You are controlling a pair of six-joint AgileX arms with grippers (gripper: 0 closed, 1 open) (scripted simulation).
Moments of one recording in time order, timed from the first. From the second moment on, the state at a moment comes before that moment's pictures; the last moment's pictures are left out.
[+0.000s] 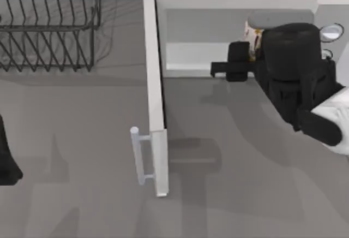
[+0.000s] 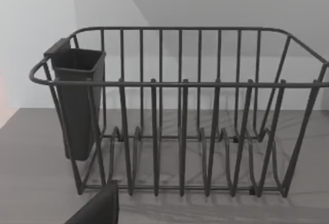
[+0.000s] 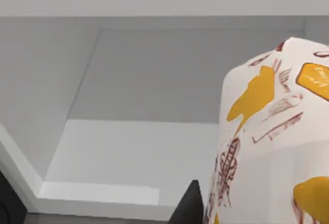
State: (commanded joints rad) left arm 0.00 0.00 0.00 0.00 0.00 0.00; right arm 0.65 1.54 0.79 0.30 0.61 0.28
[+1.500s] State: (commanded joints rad) left arm 0.00 0.00 0.00 0.00 0.00 0.00; right arm 0.66 2.03 0.57 1.01 0.64 0.29
